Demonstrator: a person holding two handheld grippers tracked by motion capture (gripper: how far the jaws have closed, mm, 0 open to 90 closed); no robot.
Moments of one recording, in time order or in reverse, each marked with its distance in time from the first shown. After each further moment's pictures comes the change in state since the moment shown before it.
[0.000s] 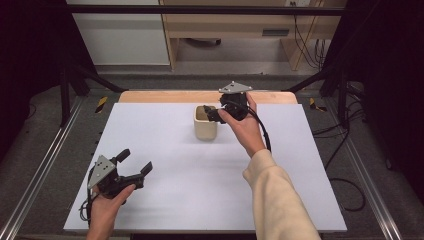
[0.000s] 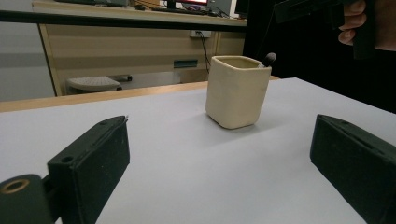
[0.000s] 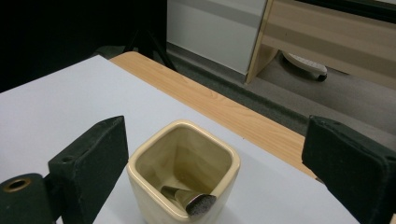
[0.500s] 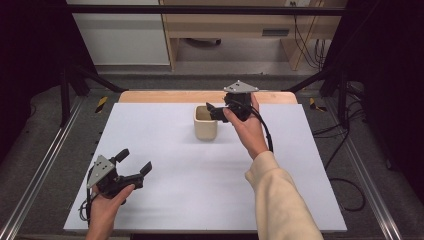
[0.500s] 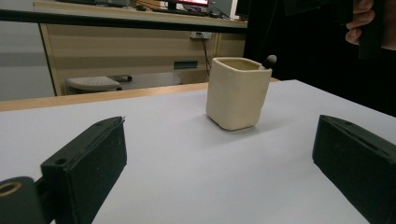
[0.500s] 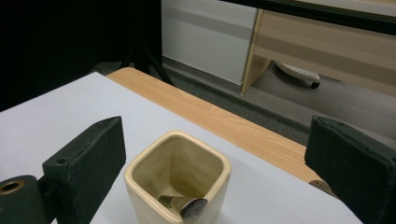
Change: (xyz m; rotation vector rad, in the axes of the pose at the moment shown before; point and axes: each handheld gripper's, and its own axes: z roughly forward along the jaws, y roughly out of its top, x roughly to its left) left arm 0.001 0.000 -0.001 -0.009 0.001 -0.015; right arm -0.005 0.001 -0.012 -0.058 -0.021 0.032
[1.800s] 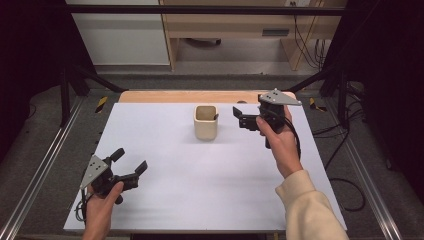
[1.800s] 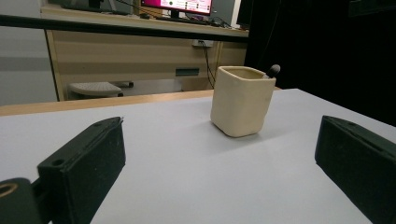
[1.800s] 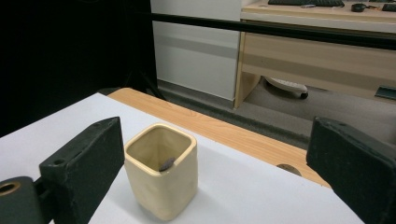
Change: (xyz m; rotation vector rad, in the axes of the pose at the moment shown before) left arm 0.009 0.001 -0.007 -0.037 0.002 -0.016; right arm -0.033 -0.018 -0.084 -0.104 -0.016 0.069
